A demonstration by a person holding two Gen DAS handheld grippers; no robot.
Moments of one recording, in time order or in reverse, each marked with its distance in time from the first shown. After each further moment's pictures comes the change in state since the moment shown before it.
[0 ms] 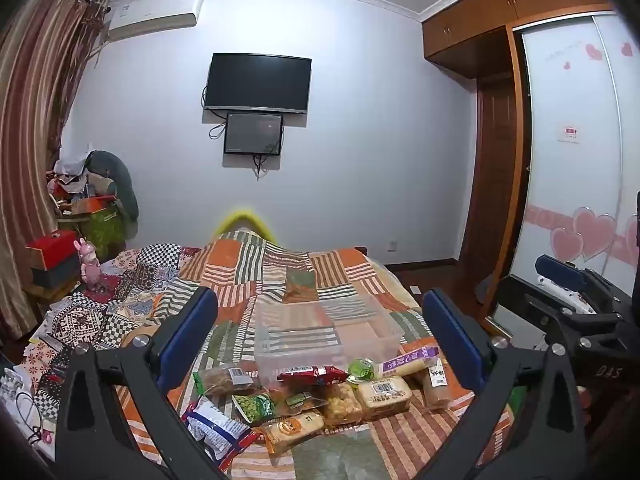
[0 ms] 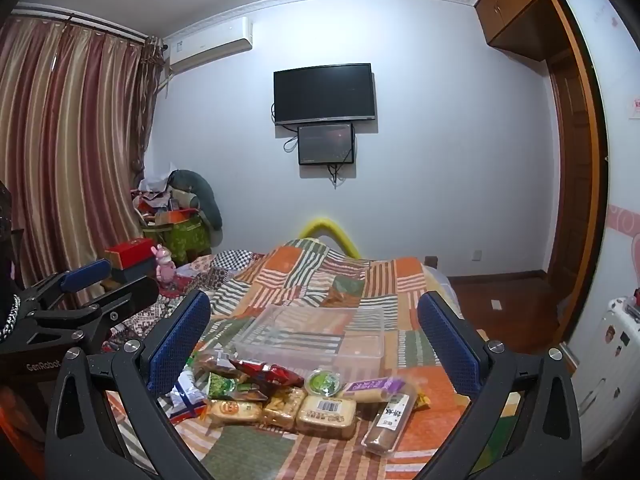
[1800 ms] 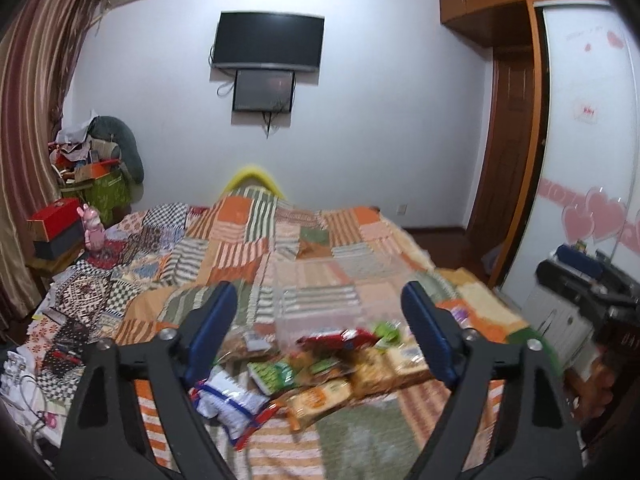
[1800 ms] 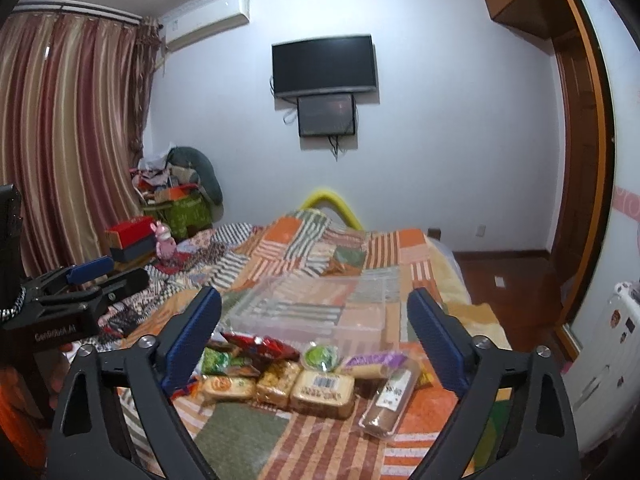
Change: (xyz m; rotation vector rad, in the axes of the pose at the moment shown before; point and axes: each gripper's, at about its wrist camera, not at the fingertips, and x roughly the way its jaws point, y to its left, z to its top) left arm 0.038 0.037 -0.024 0.069 0.149 0.059; right arm 0.022 -0.016 -0.020 0.020 0.120 0.011
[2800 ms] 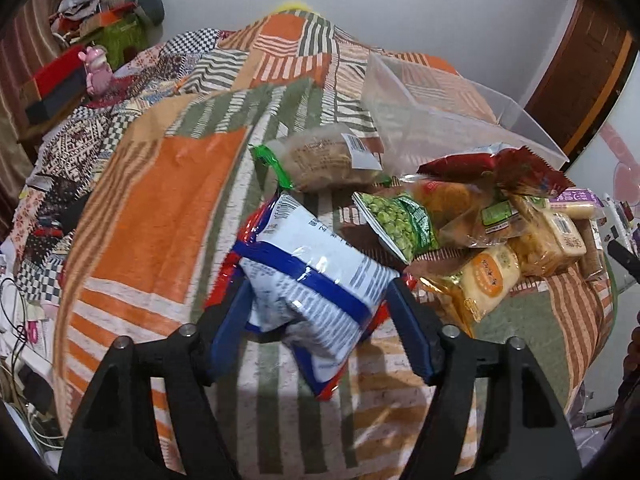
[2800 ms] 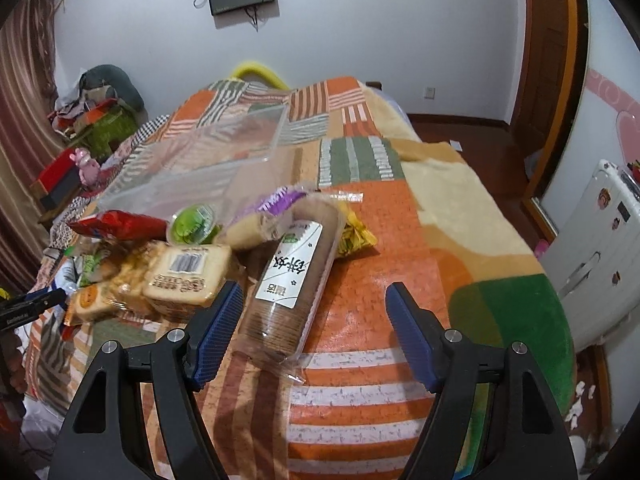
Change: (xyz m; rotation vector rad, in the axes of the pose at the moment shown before) left arm 0.138 0.097 -0.142 -0.214 0.587 0.007; right arm 0.081 -0.087 -0.084 0.168 0.459 -0.168
